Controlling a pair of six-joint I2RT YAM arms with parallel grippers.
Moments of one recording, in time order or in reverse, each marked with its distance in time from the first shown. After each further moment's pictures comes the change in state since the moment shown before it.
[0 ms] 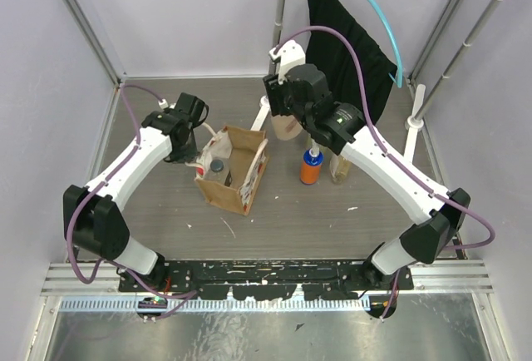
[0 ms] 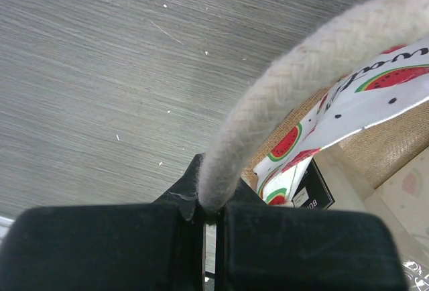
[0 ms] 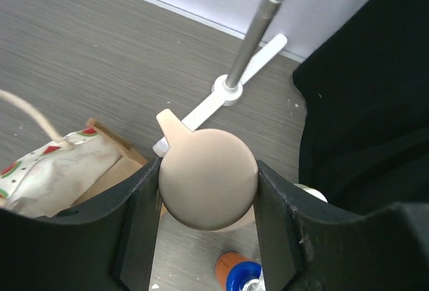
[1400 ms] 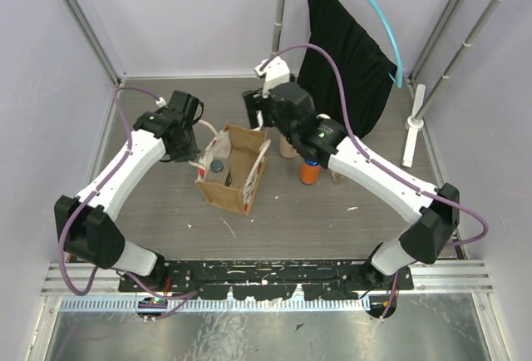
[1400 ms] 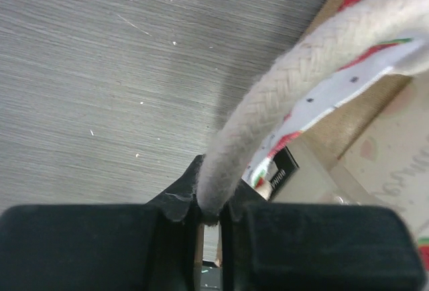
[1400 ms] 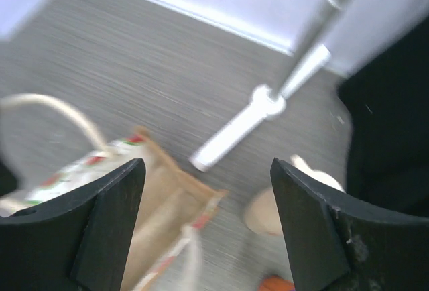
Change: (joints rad) left arm 0.005 -0.045 0.000 0.007 0.101 -0.001; right arm 0.012 0.011 -0.221 0.230 0.015 0.070
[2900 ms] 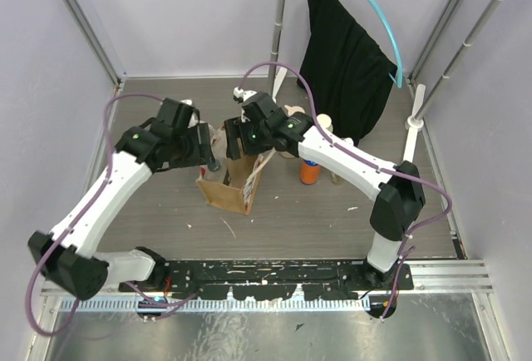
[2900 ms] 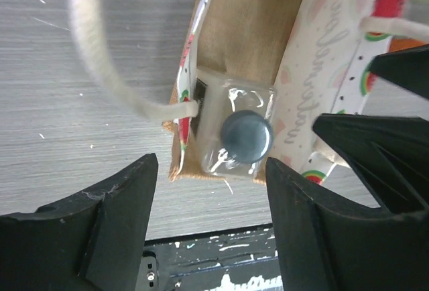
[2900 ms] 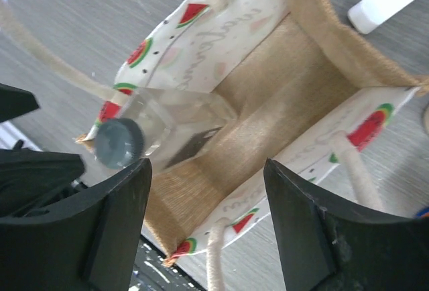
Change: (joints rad) left arm -0.101 -0.181 -0.019 0.005 0.185 0.061; right arm 0.073 0.240 0.192 -0.376 -0.424 0.340
